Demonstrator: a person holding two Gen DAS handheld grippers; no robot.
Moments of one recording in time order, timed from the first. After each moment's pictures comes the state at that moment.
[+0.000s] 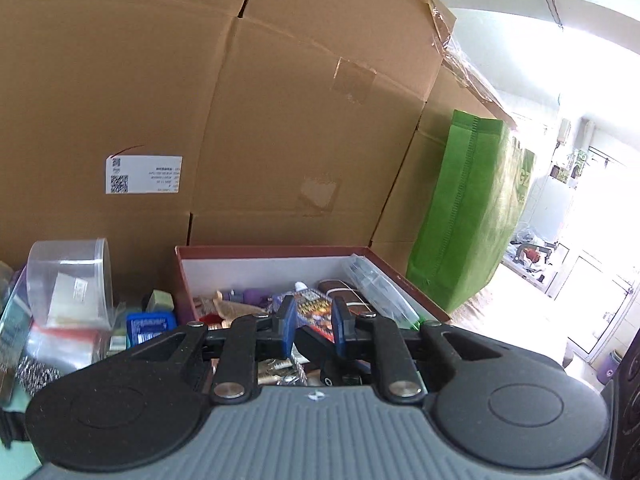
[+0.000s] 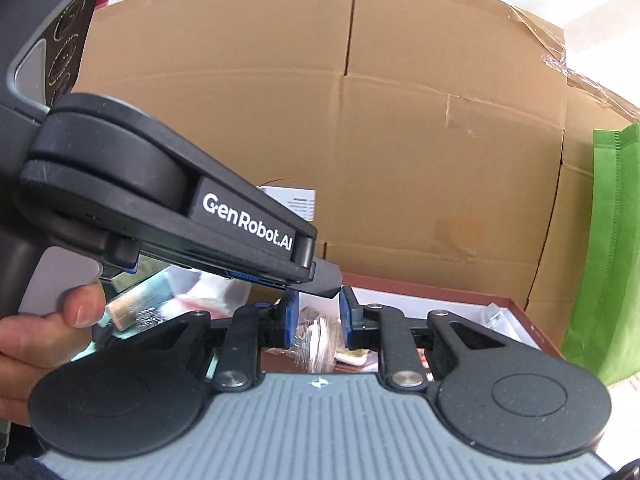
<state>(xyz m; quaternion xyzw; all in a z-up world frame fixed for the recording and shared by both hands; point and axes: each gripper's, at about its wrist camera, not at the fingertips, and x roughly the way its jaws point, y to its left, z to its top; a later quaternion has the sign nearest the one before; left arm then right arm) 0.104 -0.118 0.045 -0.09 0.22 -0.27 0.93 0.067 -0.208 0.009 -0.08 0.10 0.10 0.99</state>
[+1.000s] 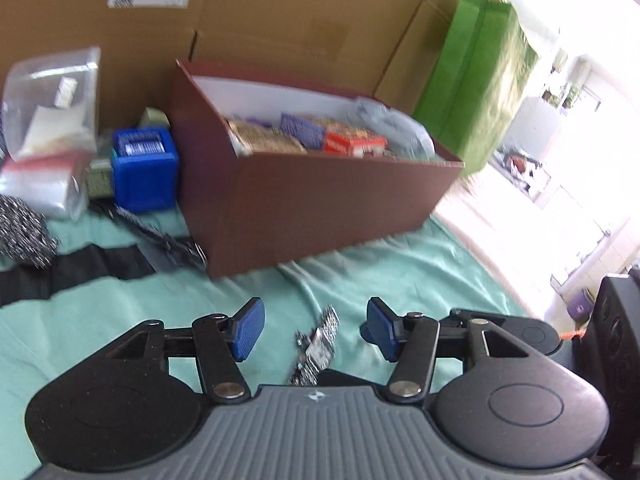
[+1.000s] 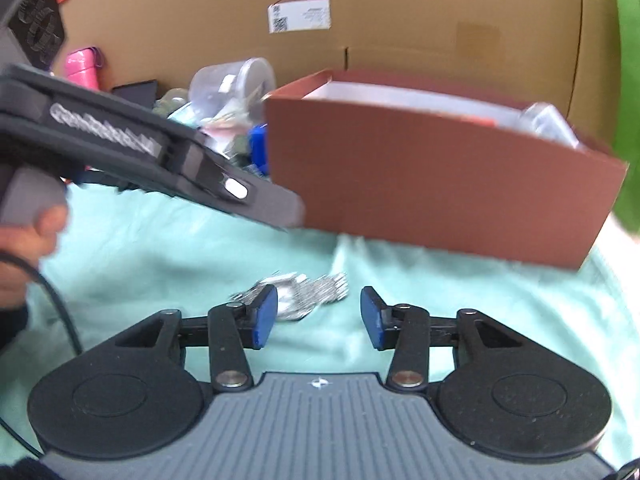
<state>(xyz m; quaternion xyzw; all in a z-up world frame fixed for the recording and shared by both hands) 0.087 -0.103 -0.057 -0.07 0.37 -0.32 0.87 0.025 -0.217 -0.099 -0.04 0.31 0.16 0.94</state>
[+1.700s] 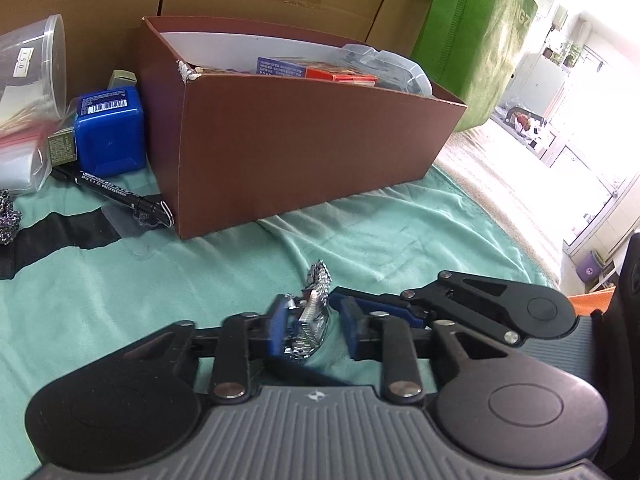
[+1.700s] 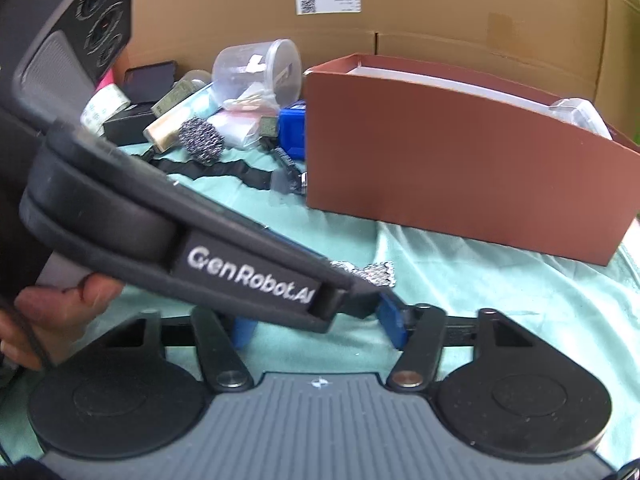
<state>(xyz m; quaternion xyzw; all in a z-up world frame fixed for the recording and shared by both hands) 0.086 -0.128 -0.078 -0.02 0.40 -0.32 0.86 0.016 -0.195 -0.103 -0.05 0.31 0.15 0.94</state>
